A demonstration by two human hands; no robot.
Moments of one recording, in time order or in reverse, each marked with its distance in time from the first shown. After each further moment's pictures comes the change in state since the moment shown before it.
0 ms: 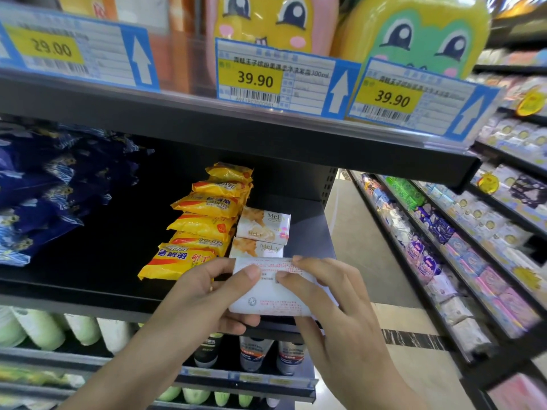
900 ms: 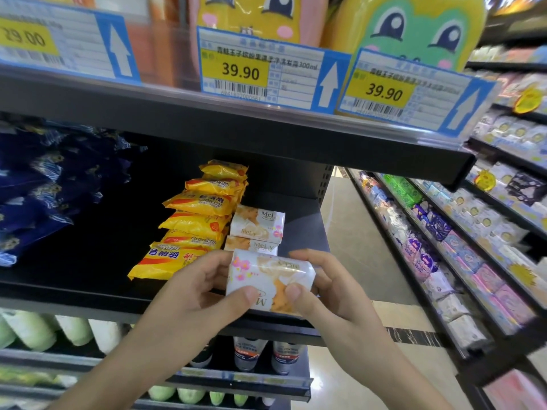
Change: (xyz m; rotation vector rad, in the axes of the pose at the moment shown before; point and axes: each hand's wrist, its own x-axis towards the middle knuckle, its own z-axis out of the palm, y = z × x) left_hand -0.004 -0.002 -0.003 0.217 -0.055 0.225; right_hand 0.014 0.002 -0.012 1.014 -0.225 0.713
